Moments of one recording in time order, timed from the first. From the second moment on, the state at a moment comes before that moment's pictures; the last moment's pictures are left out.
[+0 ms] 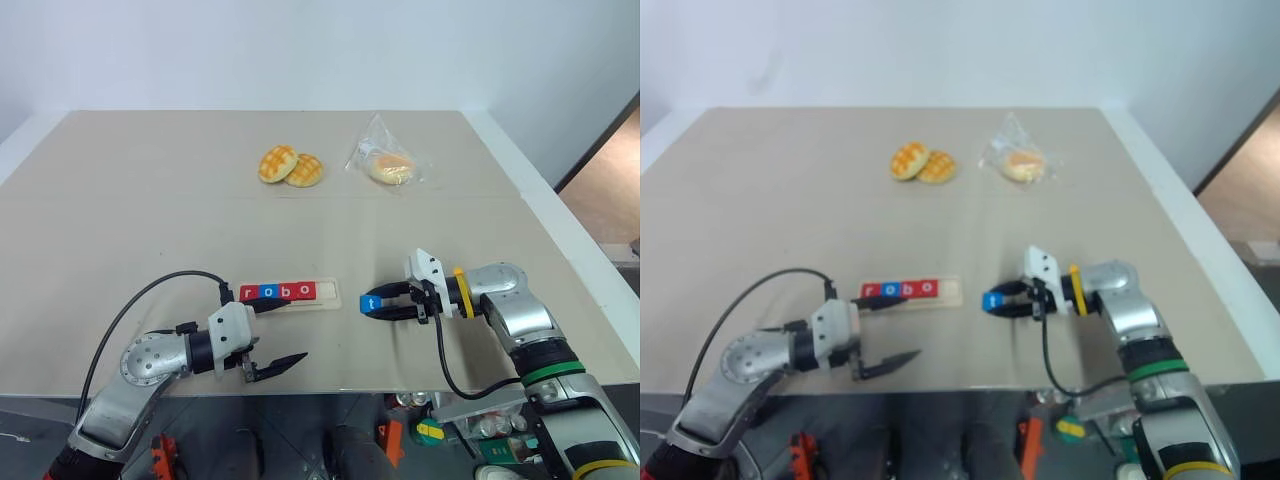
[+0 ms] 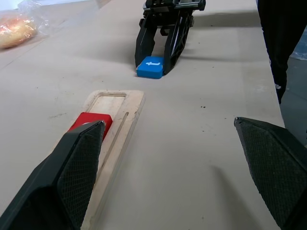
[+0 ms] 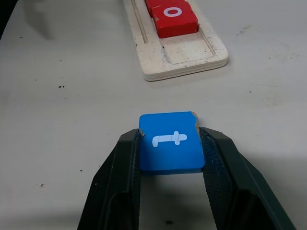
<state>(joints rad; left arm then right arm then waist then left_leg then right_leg) -0.03 0.57 -0.16 -0.34 -0.26 0.07 -0.91 -0.56 -0.63 0.18 0.38 0.19 0.07 1.39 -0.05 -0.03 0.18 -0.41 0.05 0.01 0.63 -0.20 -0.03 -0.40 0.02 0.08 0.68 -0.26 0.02</state>
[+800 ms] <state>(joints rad) -0.01 0.51 -0.11 -0.29 -0.27 0.08 -0.79 -0.71 -0.49 0.28 0.34 0.15 0.17 1.31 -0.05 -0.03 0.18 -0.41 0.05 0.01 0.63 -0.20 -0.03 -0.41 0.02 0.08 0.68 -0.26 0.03</state>
